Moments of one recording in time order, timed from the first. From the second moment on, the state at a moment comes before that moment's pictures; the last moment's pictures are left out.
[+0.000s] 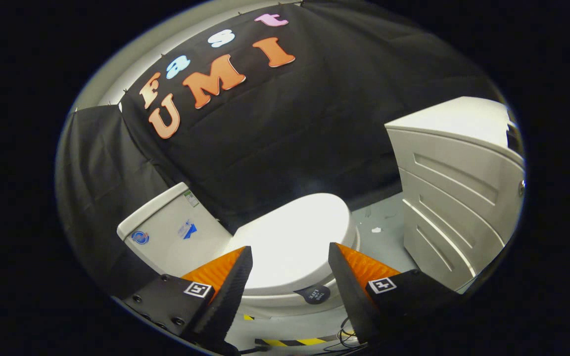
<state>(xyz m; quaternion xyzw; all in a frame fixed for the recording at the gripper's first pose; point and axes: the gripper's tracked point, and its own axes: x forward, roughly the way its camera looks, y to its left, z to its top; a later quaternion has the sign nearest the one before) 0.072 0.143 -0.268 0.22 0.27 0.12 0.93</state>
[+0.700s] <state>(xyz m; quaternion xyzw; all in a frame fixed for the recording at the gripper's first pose) 0.067 0.163 -0.396 0.38 0.46 0.10 0.80</state>
